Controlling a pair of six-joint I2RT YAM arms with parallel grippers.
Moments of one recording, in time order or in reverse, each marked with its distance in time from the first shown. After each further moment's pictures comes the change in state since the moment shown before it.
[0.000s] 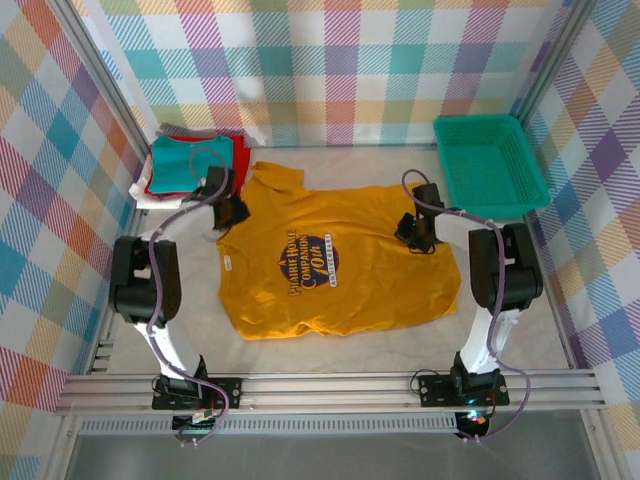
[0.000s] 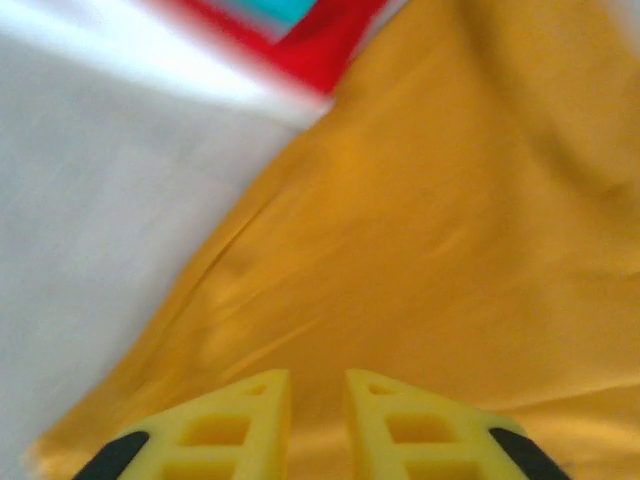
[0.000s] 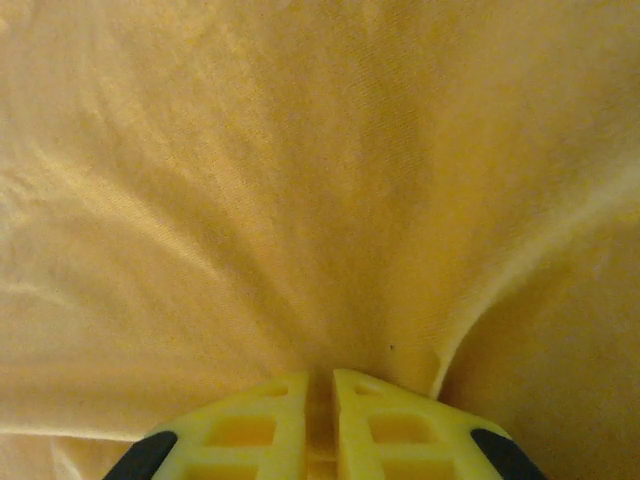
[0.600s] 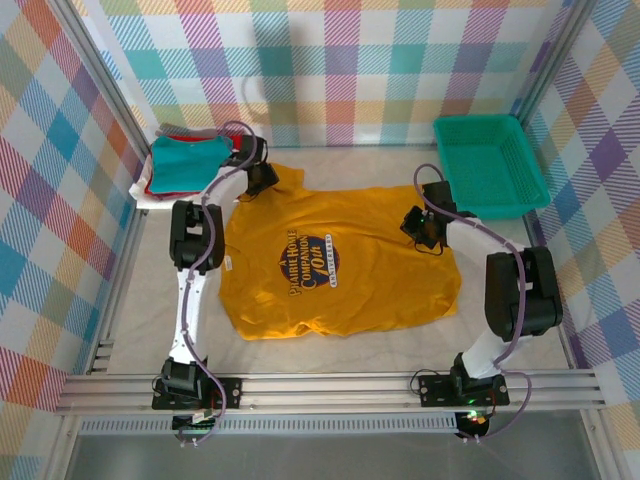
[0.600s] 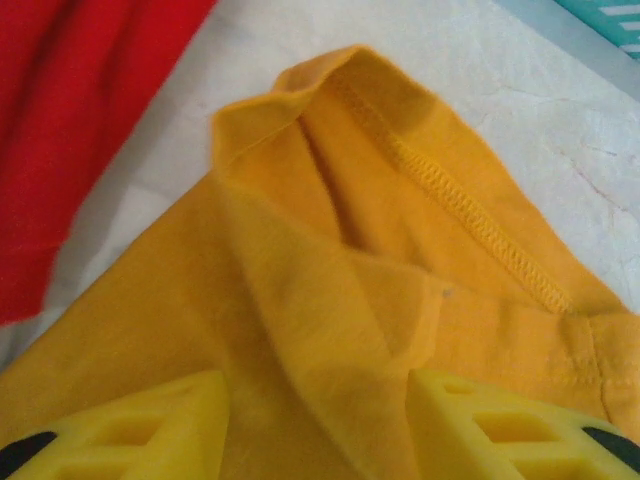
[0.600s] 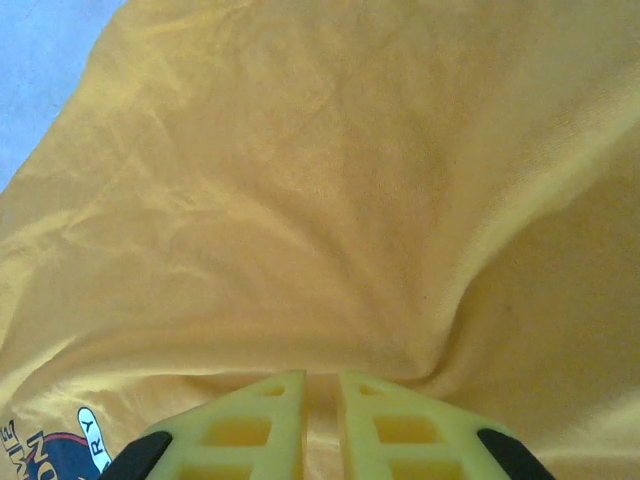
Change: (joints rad) left arm -0.031 0.659 0.784 -0.119 0.045 -0.074; right arm -0.006 -0.190 -0.062 0.016 0.004 0.036
